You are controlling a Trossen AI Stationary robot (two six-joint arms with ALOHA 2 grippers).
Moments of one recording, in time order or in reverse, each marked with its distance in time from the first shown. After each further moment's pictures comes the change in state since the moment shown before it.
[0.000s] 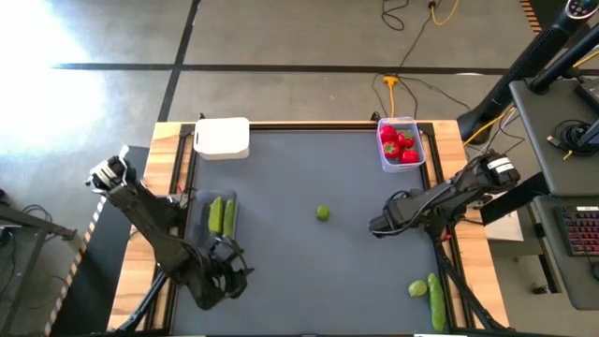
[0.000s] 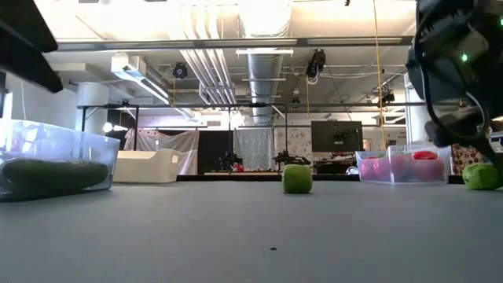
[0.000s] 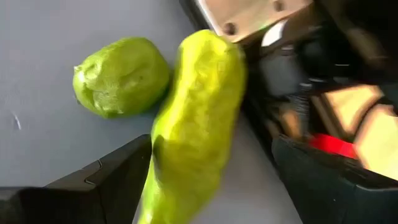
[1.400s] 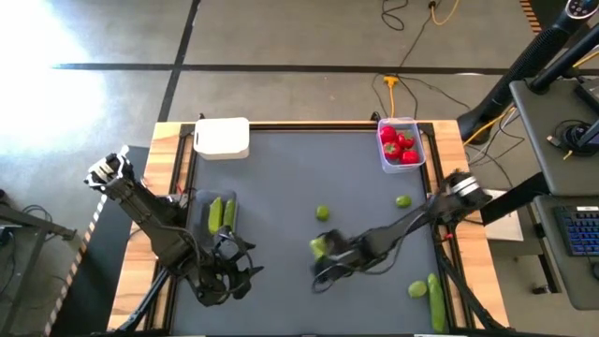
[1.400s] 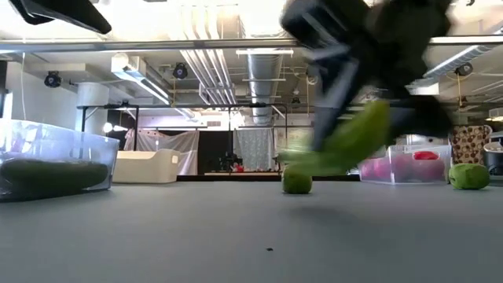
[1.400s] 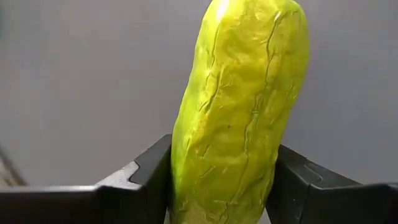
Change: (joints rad) left arm 0.059 -0.033 0.111 0.058 -0.075 0.301; right arm 0.189 0.331 0.430 0.962 0.179 -0.928
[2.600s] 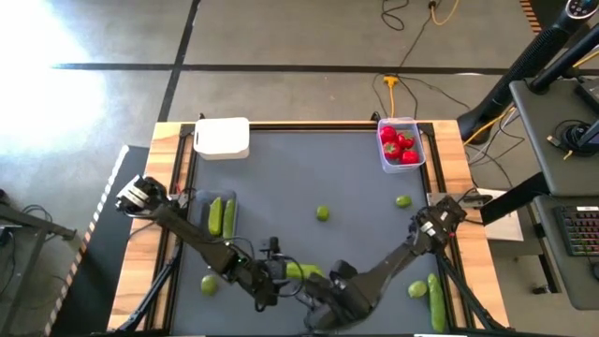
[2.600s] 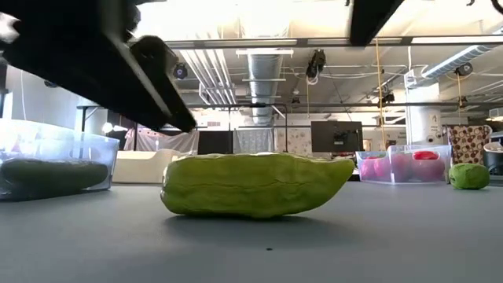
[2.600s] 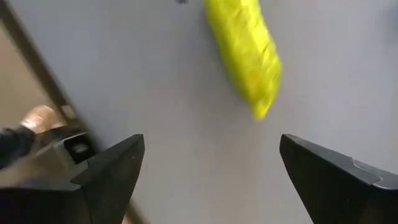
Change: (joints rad) left arm 0.180 0.357 -0.036 0.484 0.252 0.707; right arm 0.172 0.471 1.127 -0.979 0.007 -0.272
